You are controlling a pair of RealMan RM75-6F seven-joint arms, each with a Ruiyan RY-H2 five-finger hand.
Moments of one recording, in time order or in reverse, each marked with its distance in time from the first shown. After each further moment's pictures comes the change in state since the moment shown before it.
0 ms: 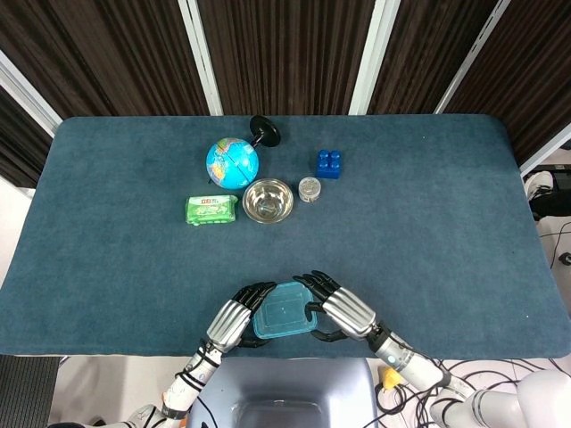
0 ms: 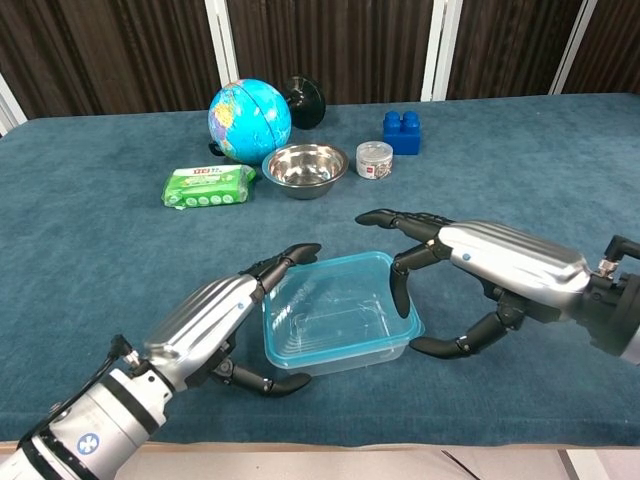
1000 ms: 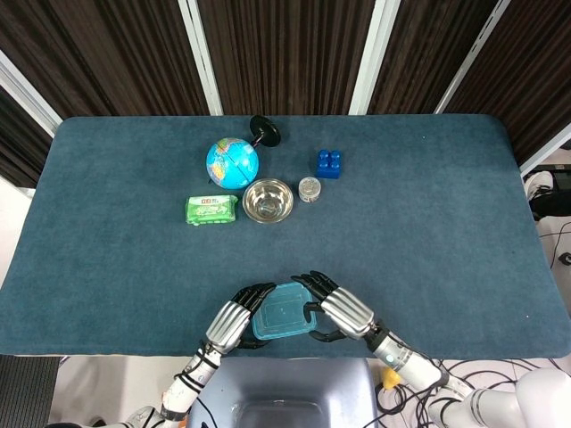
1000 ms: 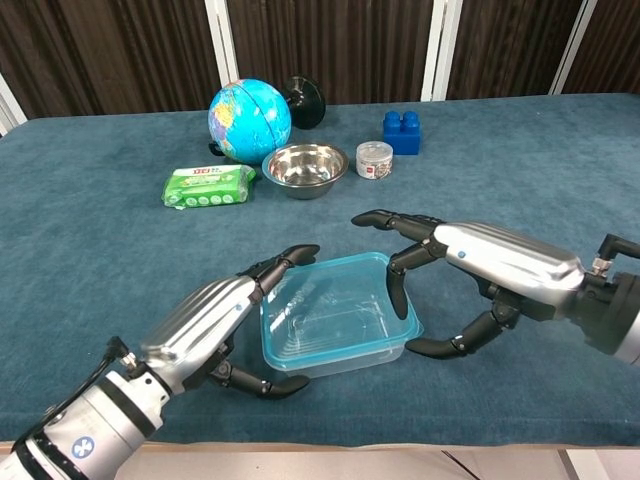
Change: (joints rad) left arm 0.006 0.014 0.009 -0.029 0.006 0.001 0.009; right arm 0.012 0.002 -0.001 -0.018 0.019 -0.010 0.029
